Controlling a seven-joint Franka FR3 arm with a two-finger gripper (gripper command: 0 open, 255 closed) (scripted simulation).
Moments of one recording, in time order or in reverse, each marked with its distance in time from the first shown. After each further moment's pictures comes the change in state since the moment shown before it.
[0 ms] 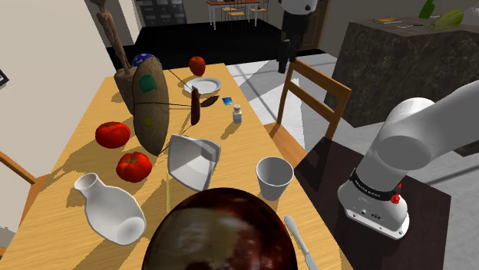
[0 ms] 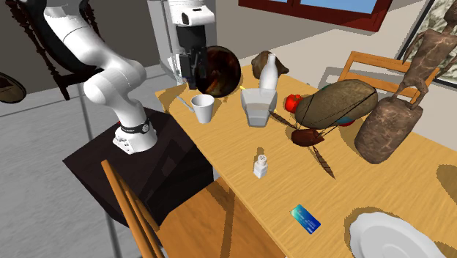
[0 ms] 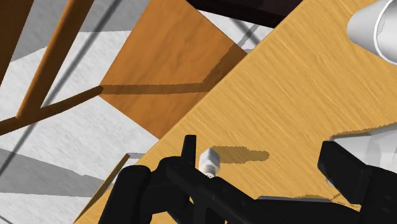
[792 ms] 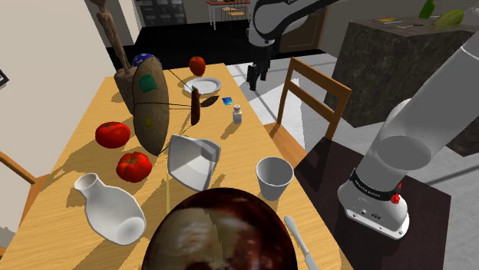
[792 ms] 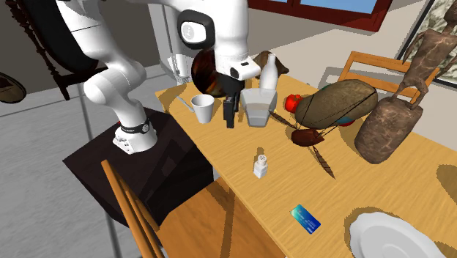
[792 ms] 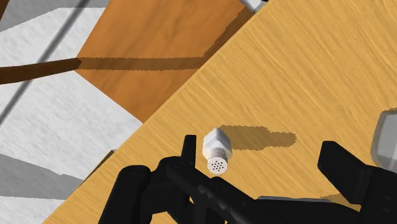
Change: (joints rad) arm 0.004 0.434 -0.024 0.114 0.013 0.292 -0.042
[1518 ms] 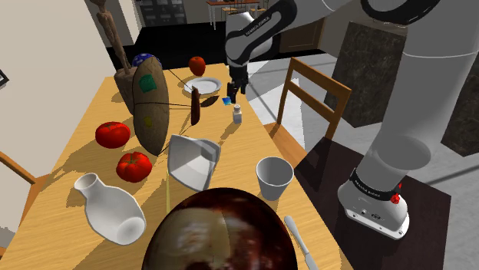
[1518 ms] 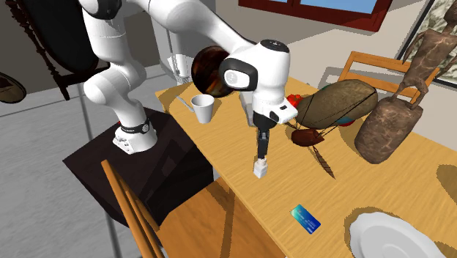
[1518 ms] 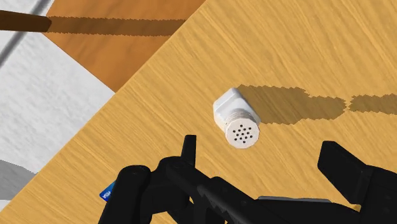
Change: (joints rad) arm 0.000 0.430 0.000 0.270 0.031 0.132 -0.043
